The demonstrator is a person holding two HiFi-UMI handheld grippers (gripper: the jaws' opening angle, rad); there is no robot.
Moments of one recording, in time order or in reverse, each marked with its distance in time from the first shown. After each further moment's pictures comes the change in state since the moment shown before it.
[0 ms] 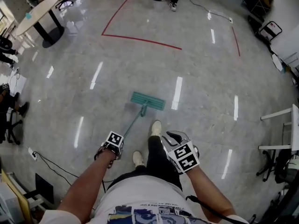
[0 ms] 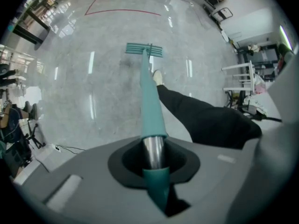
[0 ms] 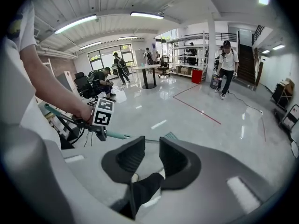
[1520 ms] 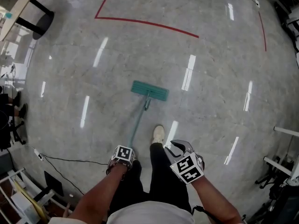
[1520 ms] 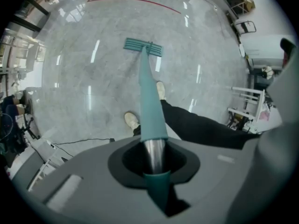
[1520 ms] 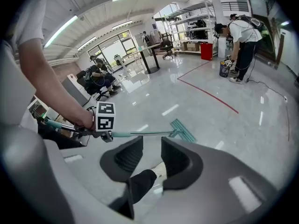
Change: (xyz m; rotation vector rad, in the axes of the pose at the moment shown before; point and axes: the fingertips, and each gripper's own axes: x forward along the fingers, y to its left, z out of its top) left arm 0.047 -0.001 0.160 -0.179 0.085 -0.046; right arm 0.151 -0.155 0.021 0.036 0.200 0.220
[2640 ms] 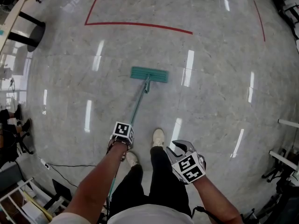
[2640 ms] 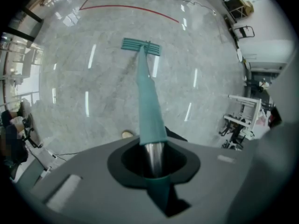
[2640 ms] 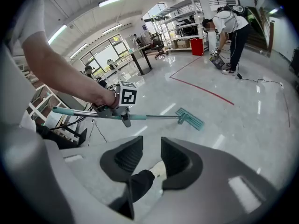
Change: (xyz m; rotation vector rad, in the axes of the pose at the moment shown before) left arm -0.084 -0.020 0.154 0.031 -0.037 -0.020; right arm 0.004 -0.047 -0.006 0.105 -0.007 0.000
